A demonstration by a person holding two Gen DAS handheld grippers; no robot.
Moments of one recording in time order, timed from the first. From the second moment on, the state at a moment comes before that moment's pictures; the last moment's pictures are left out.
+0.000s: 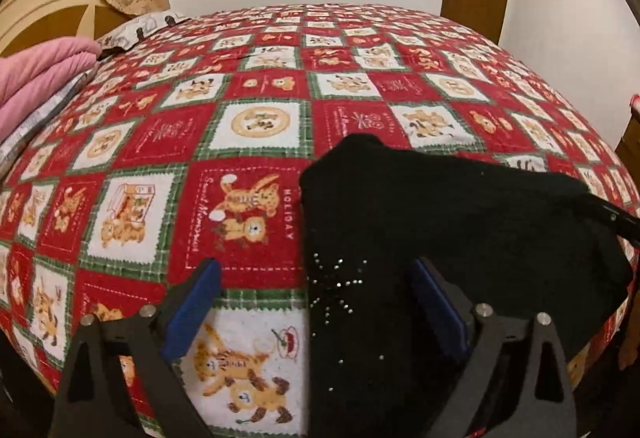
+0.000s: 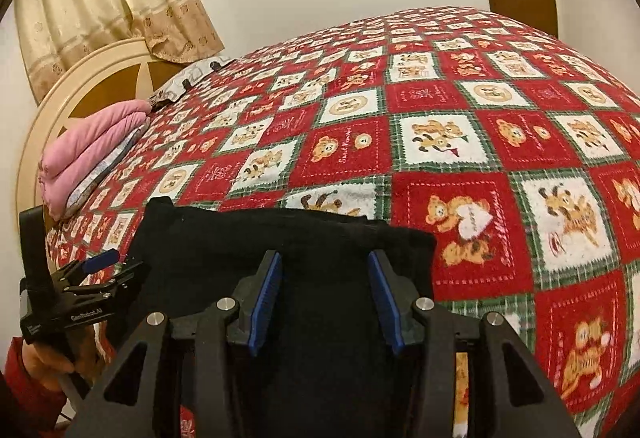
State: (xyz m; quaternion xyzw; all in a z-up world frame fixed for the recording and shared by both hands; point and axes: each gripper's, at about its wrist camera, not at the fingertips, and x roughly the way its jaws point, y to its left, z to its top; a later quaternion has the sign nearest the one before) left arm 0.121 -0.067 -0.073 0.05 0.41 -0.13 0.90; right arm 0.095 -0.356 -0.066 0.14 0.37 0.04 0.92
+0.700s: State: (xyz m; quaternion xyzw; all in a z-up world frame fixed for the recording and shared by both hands) left arm 0.093 -0.076 -0.063 0.10 0.40 -0.12 0.90; right arm 0.023 -0.331 -0.062 0.13 0.37 0.03 0.92
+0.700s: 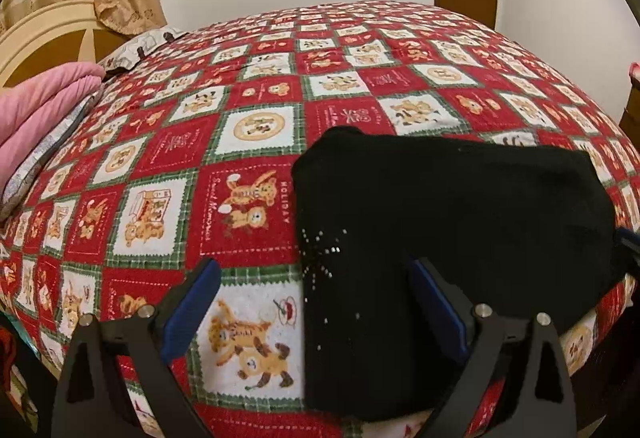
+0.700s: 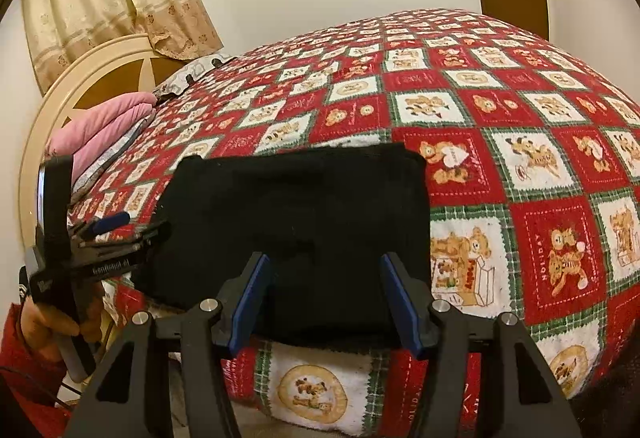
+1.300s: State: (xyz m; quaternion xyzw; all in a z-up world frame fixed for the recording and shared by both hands) left arm 0.100 -0.077 -0.058 0.07 0.40 -0.15 0.90; right arm 0.016 -0.370 -0.063 0.21 0.33 -0.04 0.92
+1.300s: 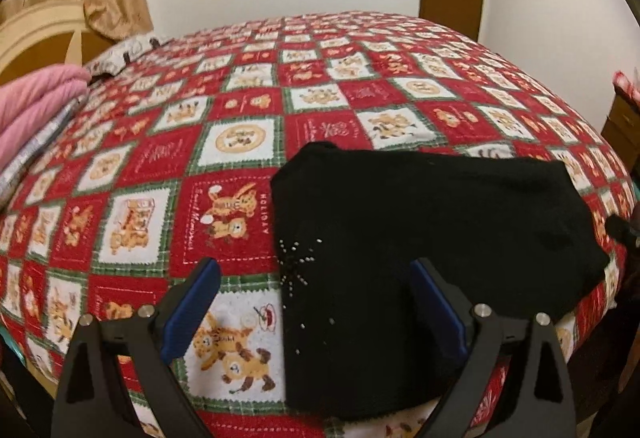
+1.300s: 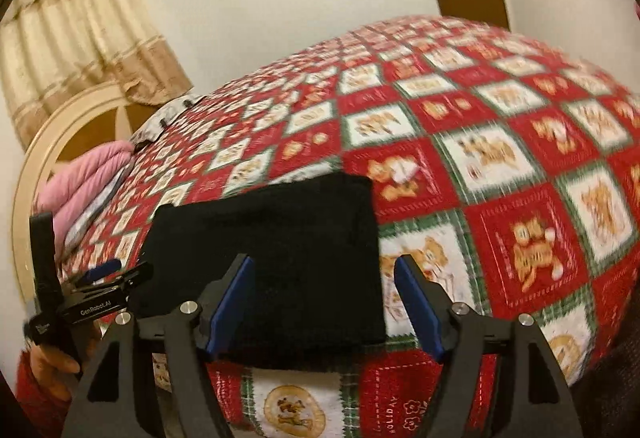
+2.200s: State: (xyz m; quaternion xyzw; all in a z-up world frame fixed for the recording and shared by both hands) left arm 0.115 -0.074 -0.080 -0.01 0.45 -0.17 0.88; right arm 0.041 -0.352 -0.106 0.24 0.37 0.01 0.90
